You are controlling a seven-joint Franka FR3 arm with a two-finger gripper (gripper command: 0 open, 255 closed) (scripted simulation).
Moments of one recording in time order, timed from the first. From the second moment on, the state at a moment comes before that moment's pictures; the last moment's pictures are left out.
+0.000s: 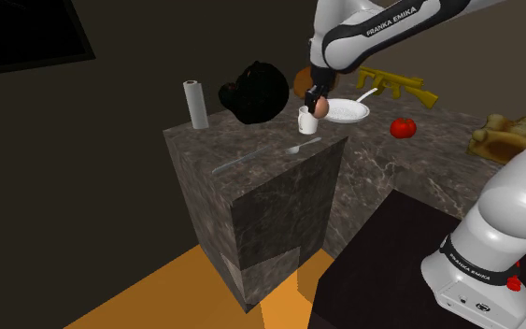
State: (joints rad) arm -0.19 -0.19 0.09 -2.26 -0.28 2.29 -0.03
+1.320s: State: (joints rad) arm -0.37 -0.12 -0.24 -2.21 -0.16 2.40 -0.60
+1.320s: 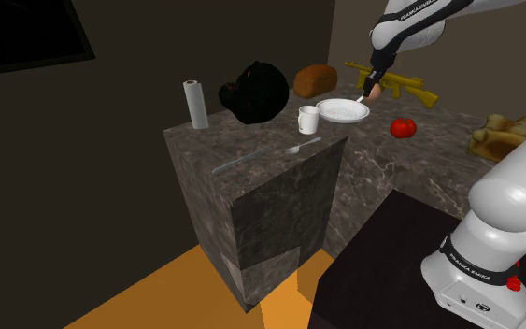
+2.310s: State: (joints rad) arm -0.49 0.12 -0.39 -1.97 0.07 2.41 -1.01
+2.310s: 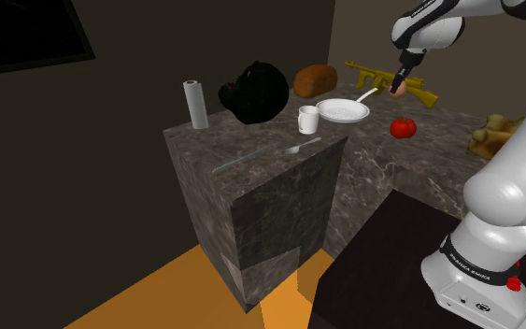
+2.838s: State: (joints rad) arm -0.50 0.17 -0.38 -2.02 0.11 2.51 -1.04
